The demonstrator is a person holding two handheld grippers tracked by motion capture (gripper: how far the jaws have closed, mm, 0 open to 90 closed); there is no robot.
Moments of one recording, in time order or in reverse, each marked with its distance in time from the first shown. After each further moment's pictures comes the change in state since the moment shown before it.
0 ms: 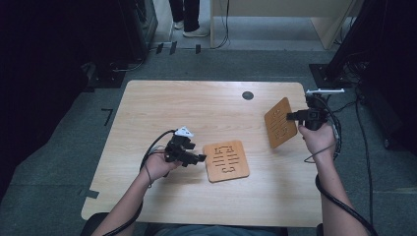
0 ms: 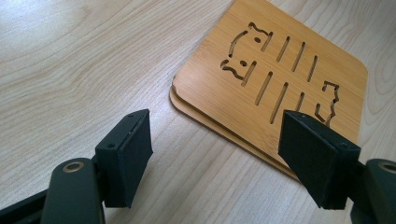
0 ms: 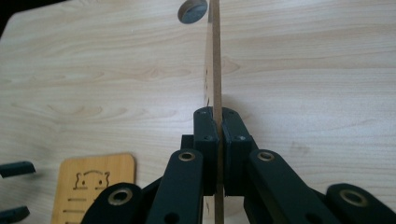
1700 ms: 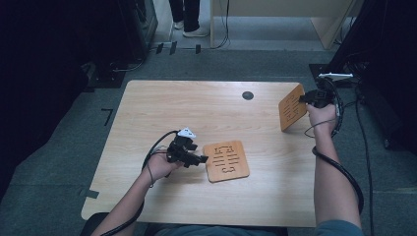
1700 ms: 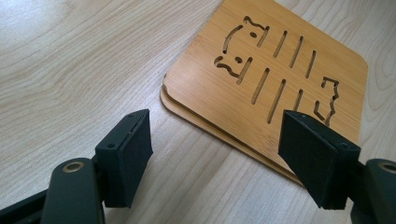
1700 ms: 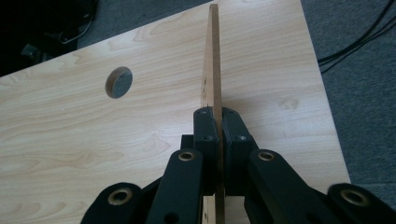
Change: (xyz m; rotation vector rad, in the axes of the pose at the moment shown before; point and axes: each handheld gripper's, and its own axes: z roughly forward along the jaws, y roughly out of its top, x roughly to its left) left arm -0.002 0.001 0.008 0.018 -0.016 0.012; right arm -0.062 0.068 0.039 -0.063 -0.118 0.165
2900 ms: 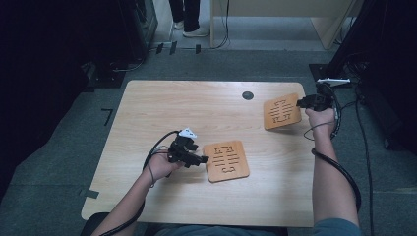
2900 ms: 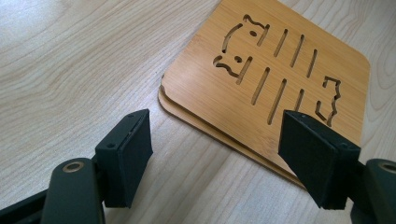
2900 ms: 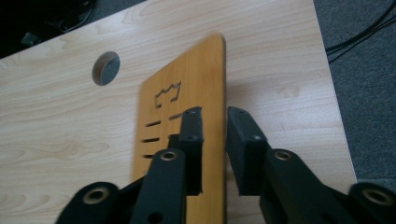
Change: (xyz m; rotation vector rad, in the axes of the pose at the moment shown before) left arm 0.000 0.001 0.003 0.005 -0.001 0.006; right arm -0.017 -0.008 0.020 0.042 0.020 -0.005
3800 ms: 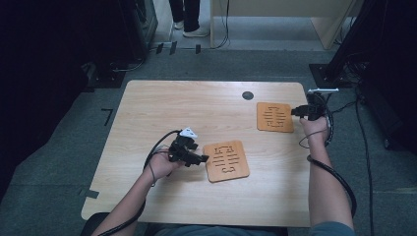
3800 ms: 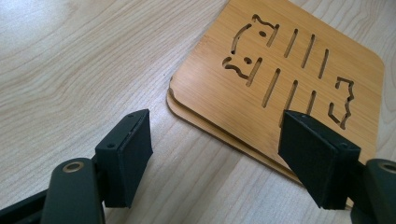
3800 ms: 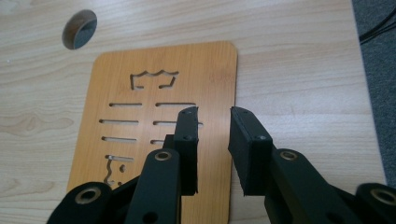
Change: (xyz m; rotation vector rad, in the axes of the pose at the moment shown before) left arm 0.003 0.000 0.004 -0.007 0.020 0.008; right arm -0.007 -0.026 0.033 0.023 -0.019 -0.089
